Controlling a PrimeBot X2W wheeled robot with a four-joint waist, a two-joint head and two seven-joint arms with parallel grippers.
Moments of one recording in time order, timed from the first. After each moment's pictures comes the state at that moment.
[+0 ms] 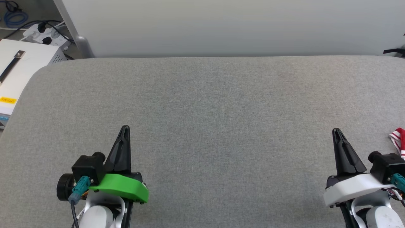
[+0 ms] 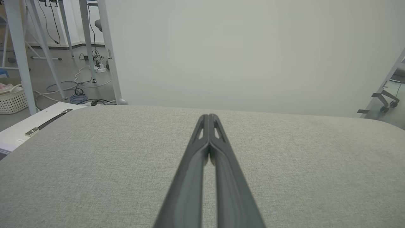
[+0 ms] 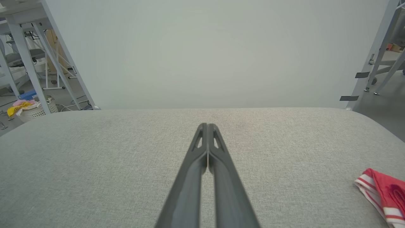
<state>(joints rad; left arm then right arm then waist) -0.08 0.06 -0.02 0.09 -0.17 -0.10 -0.19 -0.03 -0.10 -0.02 0.03 0.20 0.13 -0.14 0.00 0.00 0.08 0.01</state>
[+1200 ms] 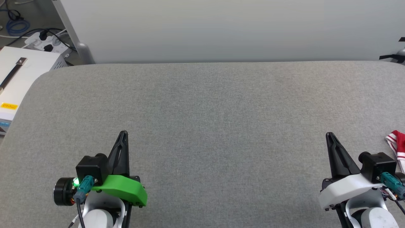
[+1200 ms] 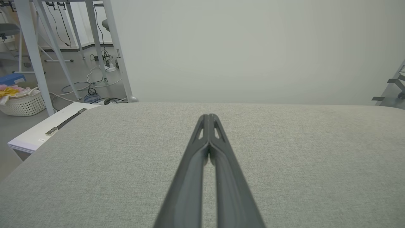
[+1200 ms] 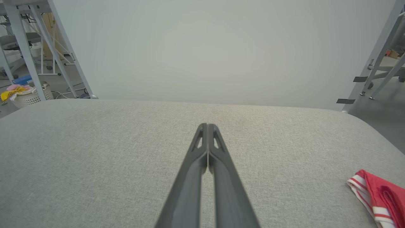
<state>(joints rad) -0.06 0.06 -0.01 0.05 -0.11 -0.06 -0.12 -0.03 -0.08 -0.01 0.02 0.13 0.13 -0.09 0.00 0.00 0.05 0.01</state>
